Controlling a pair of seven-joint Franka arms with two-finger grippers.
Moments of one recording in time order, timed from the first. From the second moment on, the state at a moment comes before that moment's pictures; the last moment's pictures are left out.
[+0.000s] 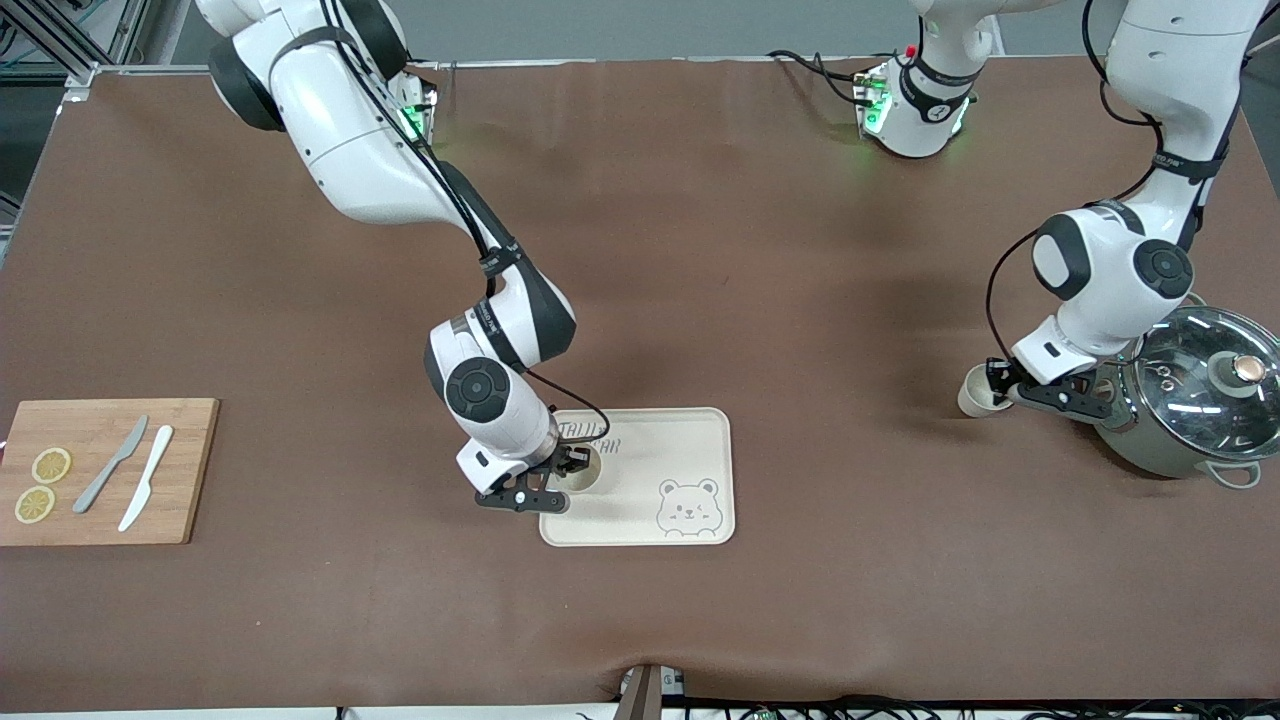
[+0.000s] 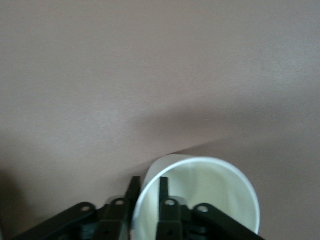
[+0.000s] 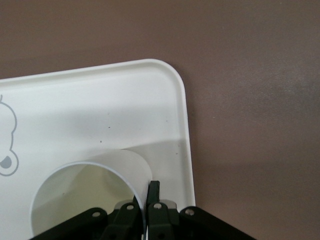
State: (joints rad) left arm 0.10 0.36 -0.03 -2.28 -0.12 2.79 0.49; right arm 0.48 0.93 0.03 -1.21 0.04 2.26 0.56
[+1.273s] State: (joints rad) left arm 0.10 0.29 -0.03 -1.96 -0.12 2.36 0.44; right arm 0.25 0.73 0.05 -1.07 0.05 1.79 0.19
